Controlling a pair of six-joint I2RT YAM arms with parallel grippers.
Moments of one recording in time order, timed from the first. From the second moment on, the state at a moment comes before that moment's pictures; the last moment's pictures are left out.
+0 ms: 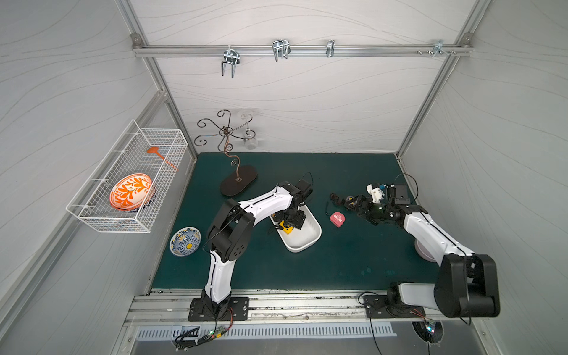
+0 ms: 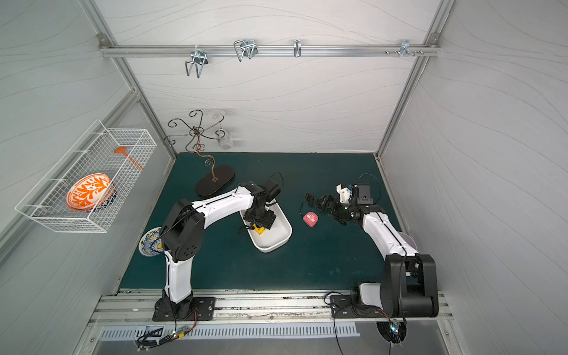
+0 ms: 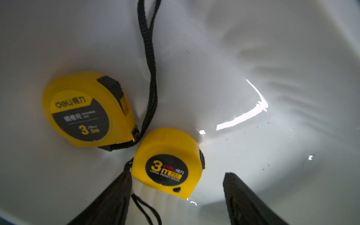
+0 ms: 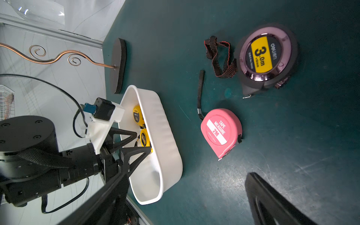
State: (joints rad) left arm -0.70 2.00 1.53 -1.04 -0.08 -0.31; right arm 0.07 1.30 0.80 -0.41 -0.68 0.46
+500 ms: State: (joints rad) left arm -0.68 2.07 1.53 -1.02 -0.07 -0.32; right arm 0.06 1.29 0.79 -0.40 -0.70 0.47
